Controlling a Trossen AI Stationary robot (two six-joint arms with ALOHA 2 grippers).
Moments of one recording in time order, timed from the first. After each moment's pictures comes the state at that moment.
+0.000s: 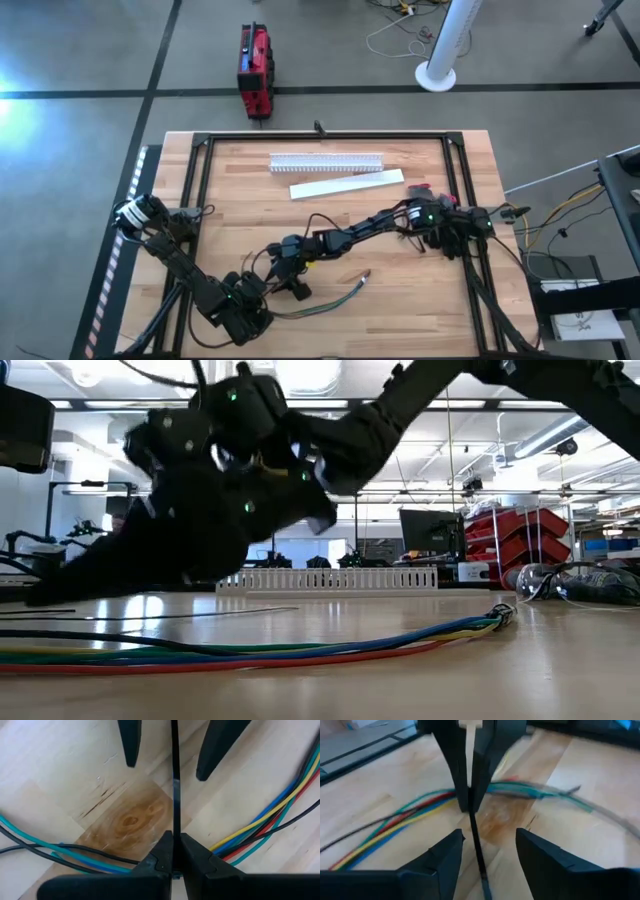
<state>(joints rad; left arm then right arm) -0.87 1.77 1.00 -0.62 -0.33 -1.65 0.15 2.58 1.74 0.31 -0.43 -0.20</state>
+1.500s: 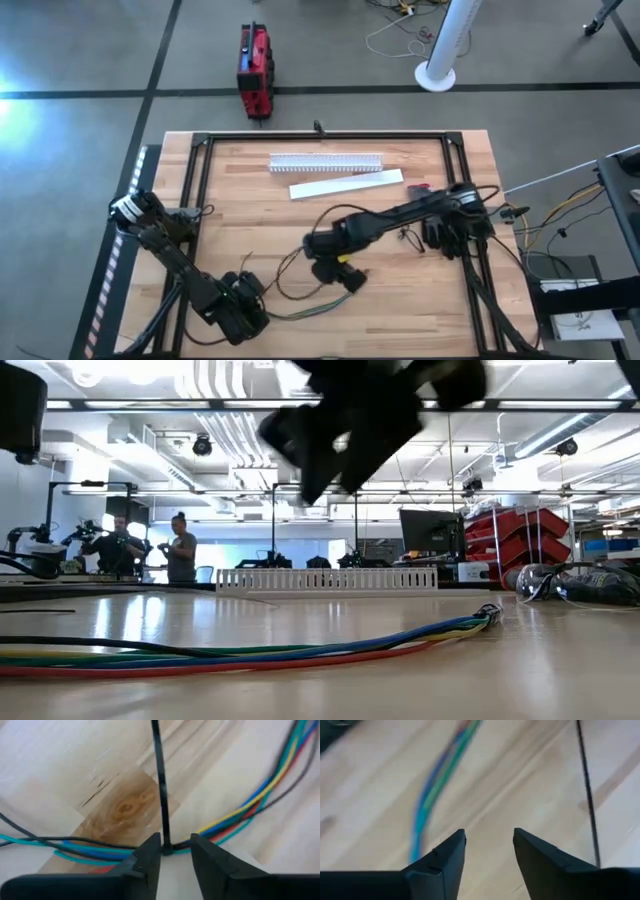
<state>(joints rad) -0.87 1.70 1.00 -0.64 -0.30 -1.61 0.22 2.12 1.71 -0.84 -0.29 -0.50</state>
